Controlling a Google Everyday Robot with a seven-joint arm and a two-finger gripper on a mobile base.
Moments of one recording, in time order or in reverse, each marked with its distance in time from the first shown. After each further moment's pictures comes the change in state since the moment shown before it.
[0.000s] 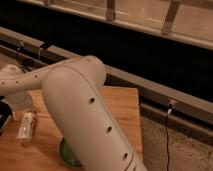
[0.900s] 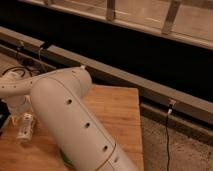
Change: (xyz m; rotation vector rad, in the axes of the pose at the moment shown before) arm -0.016 0.011 0.066 -0.012 0.110 -0.037
